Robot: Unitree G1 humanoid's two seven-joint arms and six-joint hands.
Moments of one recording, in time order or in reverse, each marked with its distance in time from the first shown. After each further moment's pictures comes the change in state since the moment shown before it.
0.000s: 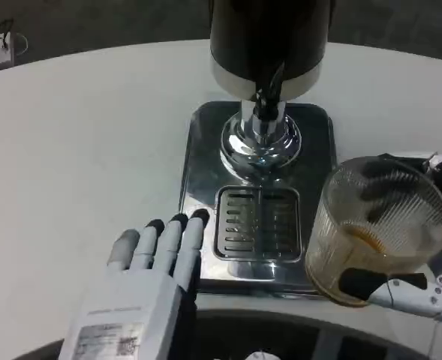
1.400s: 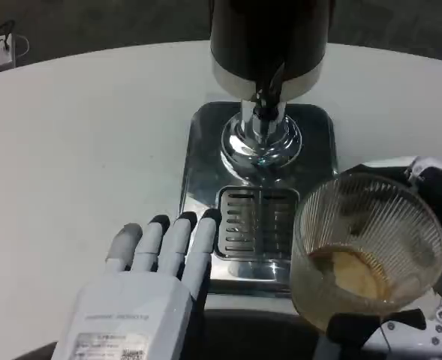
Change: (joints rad) left arm 0.128 -0.025 -0.047 -0.173 0.122 -0.084 -0.071; right arm 0.076 -0.050 -0.030 -0.119 0.025 -0.062 0.083
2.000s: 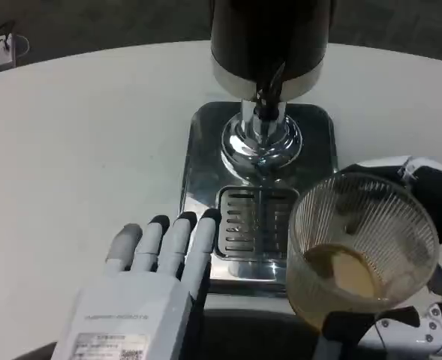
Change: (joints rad) left arm 0.000 -0.002 0.002 0.001 -0.007 0.001 0.000; right arm -0.019 0.000 0.014 0.017 -0.011 0.000 0.000
